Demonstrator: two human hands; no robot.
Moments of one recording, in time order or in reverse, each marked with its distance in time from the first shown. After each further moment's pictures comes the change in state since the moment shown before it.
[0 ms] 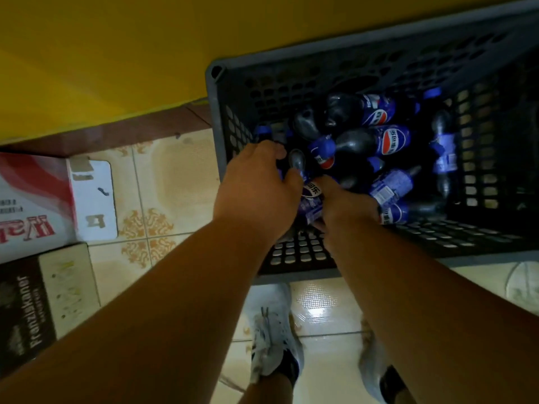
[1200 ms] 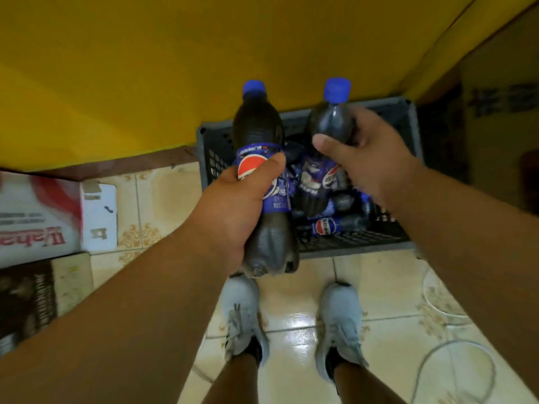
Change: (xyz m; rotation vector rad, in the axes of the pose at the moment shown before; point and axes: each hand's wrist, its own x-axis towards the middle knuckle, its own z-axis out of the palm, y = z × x) left_hand -0.097 0.115 -0.089 -1.050 -0.208 -0.386; right_hand -0.100 -0.191 -0.112 -0.610 -0.437 -0.757
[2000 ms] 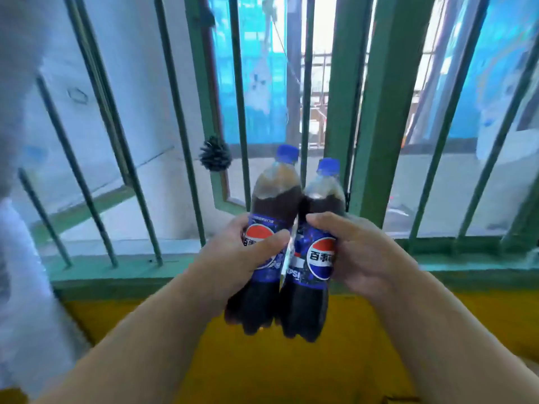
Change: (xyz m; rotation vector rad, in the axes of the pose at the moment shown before) left_hand -0.573 0.445 -0.017 0.261 -0.075 1.074; right_hand -0.363 -0.652 -0.210 0.657 -0.366 -0.465
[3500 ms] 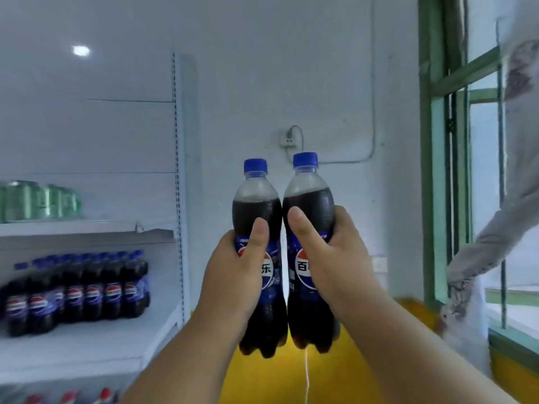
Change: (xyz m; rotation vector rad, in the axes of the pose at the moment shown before) left_hand -0.601 0.254 0.080 0.500 1.773 0.182; right_hand -0.459 -0.027 0.336 -0.036 -1.059 -0.474
